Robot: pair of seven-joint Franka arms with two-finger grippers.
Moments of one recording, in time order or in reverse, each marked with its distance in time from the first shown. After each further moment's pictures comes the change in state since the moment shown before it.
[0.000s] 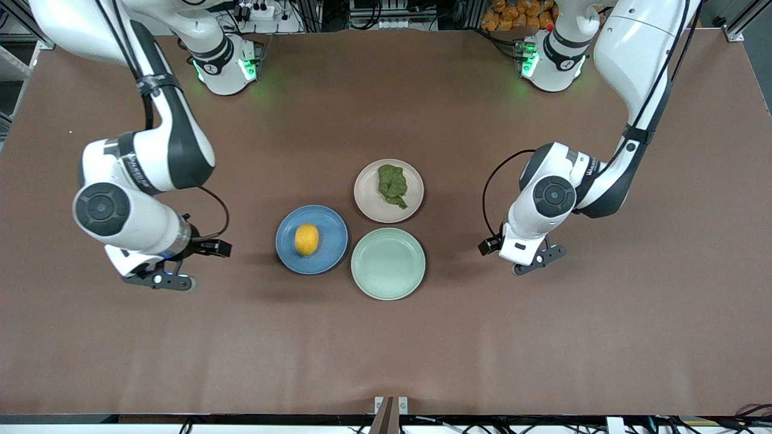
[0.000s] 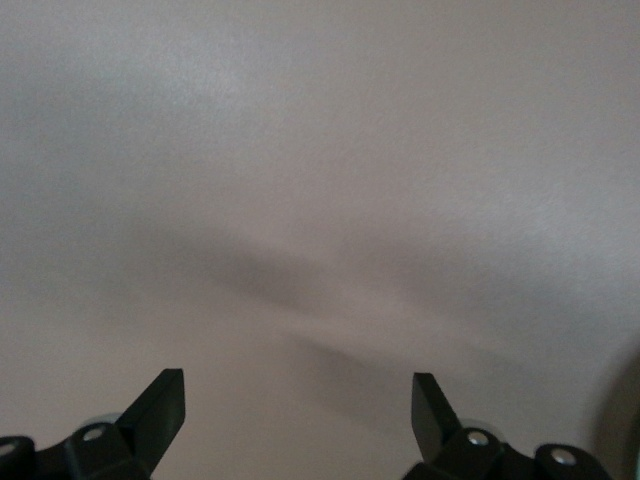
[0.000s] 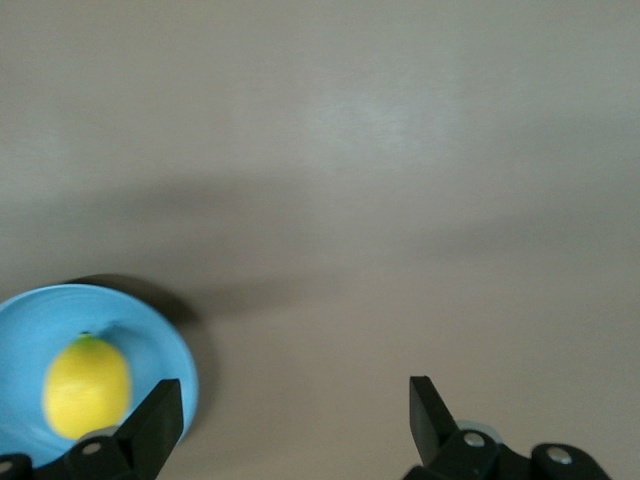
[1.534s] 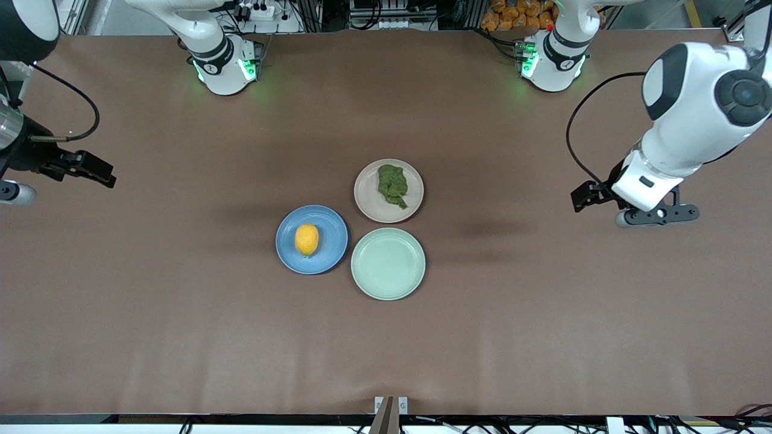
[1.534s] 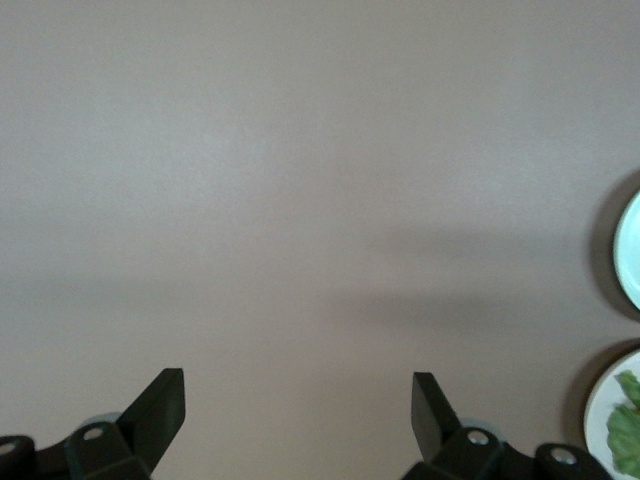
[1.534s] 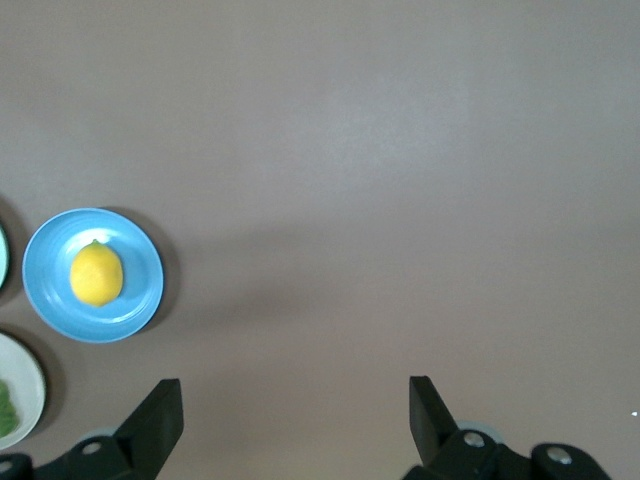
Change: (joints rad) left arm 0.089 -0.468 0.155 -0.040 -0.206 -0.315 0.675; right arm -0.107 -0.404 -0.076 -0.053 0.106 -0.273 -0.190
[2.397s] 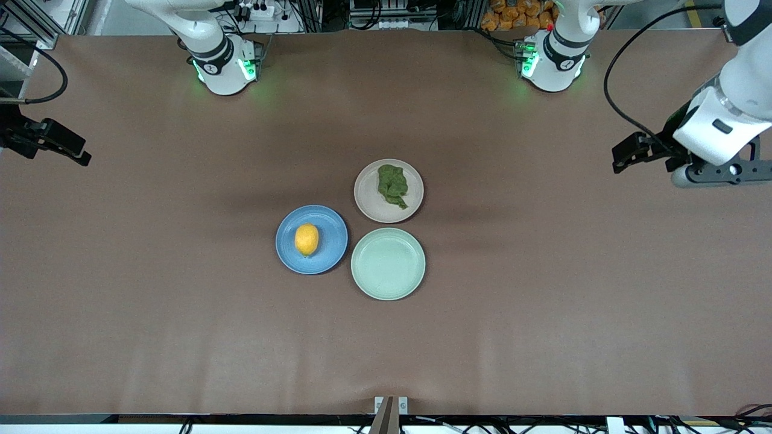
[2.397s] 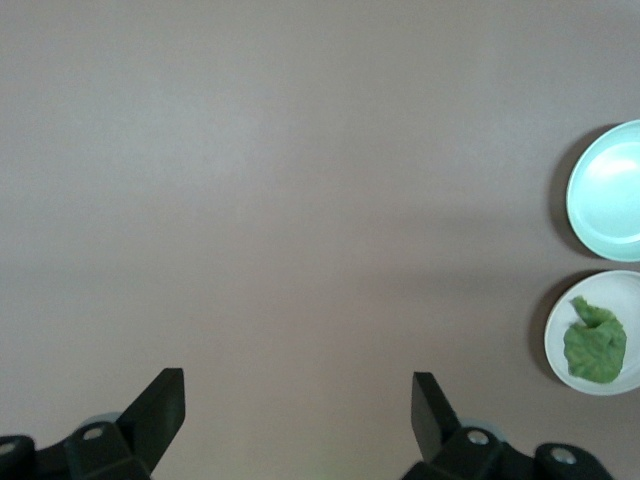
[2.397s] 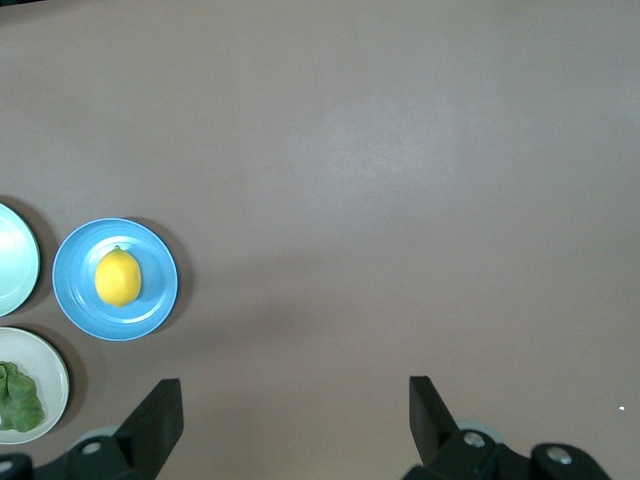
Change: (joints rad) left arm 0.015 -0.036 0.000 0.296 0.000 -0.400 0.042; right arm 0.001 -0.039 -0.016 0.073 0.005 -0.051 -0.002
